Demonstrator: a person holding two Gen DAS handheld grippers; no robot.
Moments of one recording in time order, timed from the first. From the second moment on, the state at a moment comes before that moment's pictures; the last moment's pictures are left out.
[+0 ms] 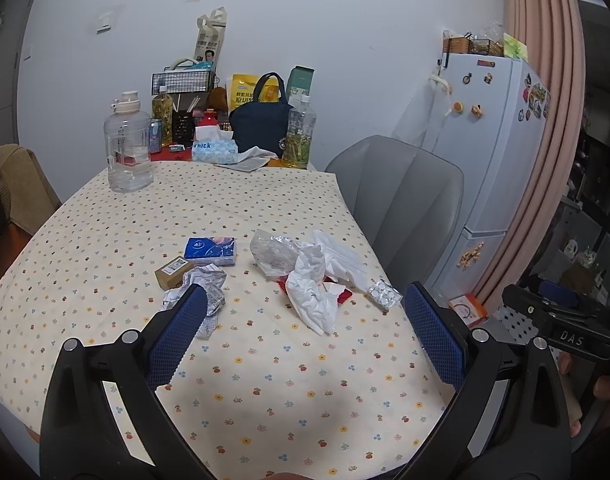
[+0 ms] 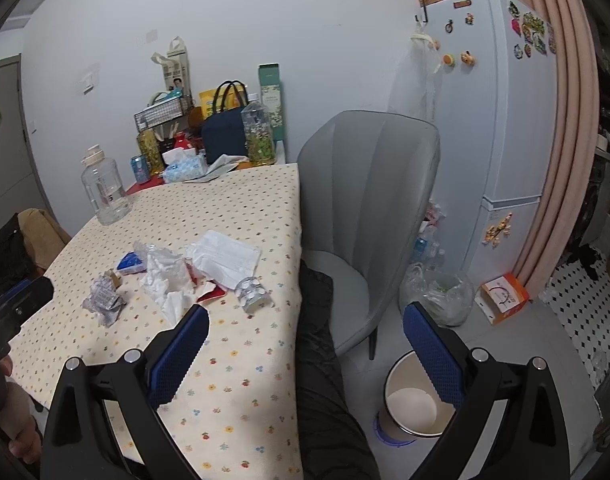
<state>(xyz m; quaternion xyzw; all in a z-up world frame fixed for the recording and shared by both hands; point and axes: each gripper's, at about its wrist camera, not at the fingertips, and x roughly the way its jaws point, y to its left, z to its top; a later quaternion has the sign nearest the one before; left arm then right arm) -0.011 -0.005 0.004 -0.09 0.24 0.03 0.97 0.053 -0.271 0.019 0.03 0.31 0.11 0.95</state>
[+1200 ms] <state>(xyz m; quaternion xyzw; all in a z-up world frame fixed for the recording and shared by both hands) 0.018 0.128 -0.058 -0.18 0.30 0.11 0.93 0.144 -0.180 -0.051 0.00 0.39 0.23 0.89</state>
